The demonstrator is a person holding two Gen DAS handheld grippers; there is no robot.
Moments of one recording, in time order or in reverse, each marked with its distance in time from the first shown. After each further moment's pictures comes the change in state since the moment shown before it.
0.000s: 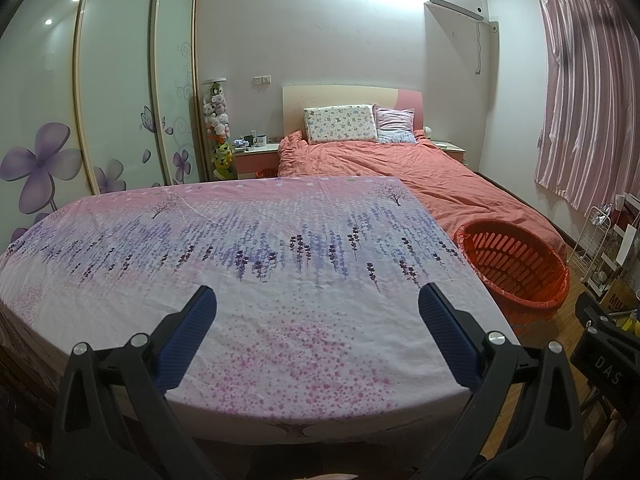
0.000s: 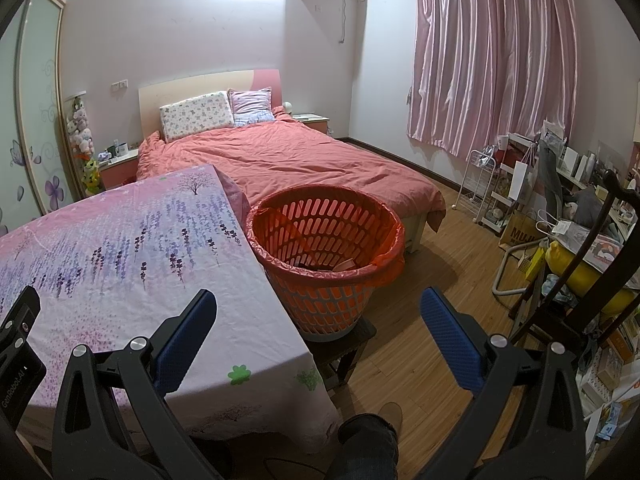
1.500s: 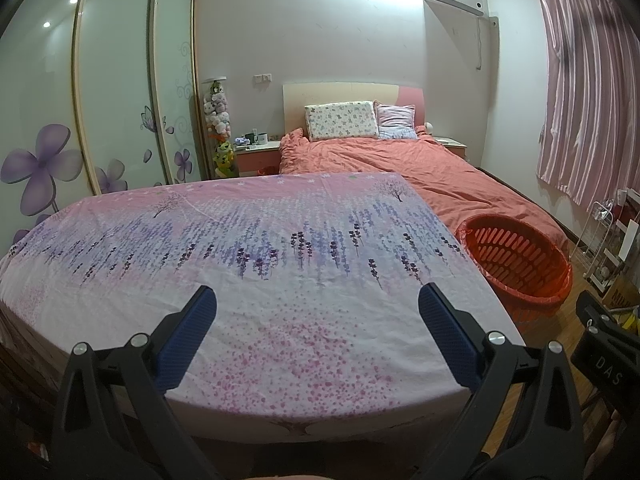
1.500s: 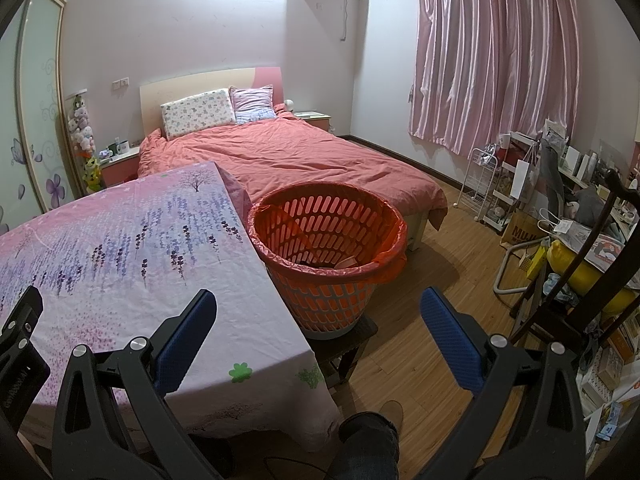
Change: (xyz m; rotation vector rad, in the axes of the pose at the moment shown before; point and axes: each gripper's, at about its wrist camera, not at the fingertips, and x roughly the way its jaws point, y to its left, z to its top) left arm -0.001 0.002 -0.003 0.007 0.005 0.008; right arm 0.000 0.001 0.002 -0.001 0.003 0.001
